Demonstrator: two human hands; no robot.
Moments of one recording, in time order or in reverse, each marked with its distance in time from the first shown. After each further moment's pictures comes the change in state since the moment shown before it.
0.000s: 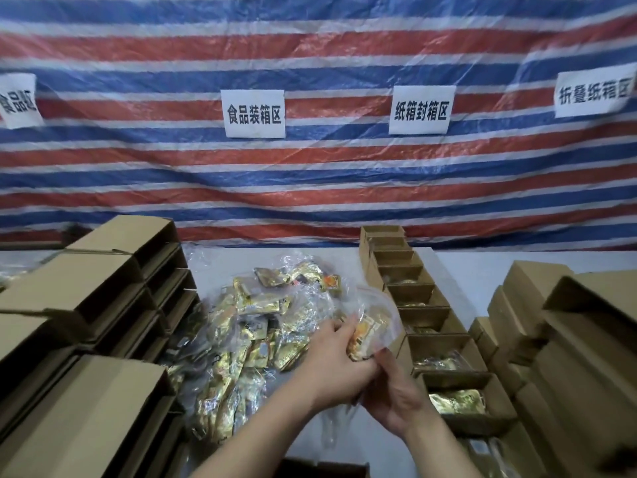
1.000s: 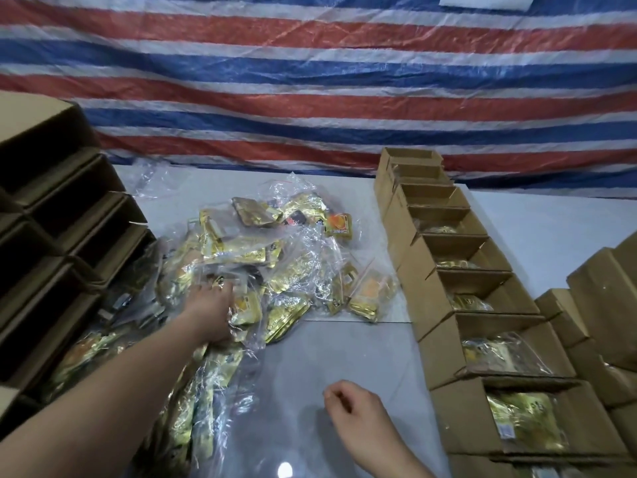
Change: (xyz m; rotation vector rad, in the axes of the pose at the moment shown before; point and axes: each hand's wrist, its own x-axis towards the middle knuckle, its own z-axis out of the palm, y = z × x) left_hand 0.207 -0.376 -0.005 0.971 -0.163 -0.338; right_hand 0.124 0.146 -0.143 -1.186 0.306 0.250
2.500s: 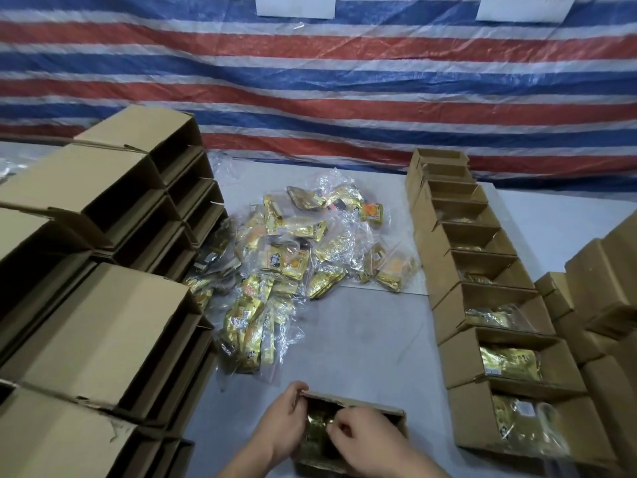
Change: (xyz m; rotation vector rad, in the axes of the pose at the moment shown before) left_hand -0.296 0.103 0.067 -1.174 -0.129 -0.144; right_hand -0.132 -0.004 0.037 -0.518 -0.354 -0.105
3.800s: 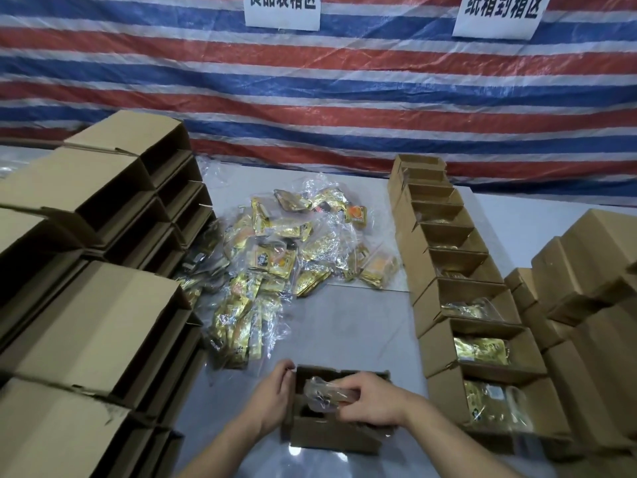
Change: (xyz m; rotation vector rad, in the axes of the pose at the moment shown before) left_hand -0.005 0.028 -0.017 0.078 -0.014 0.078; right_hand -0.010 0.014 -0.058 0.396 -0.246 -0.079
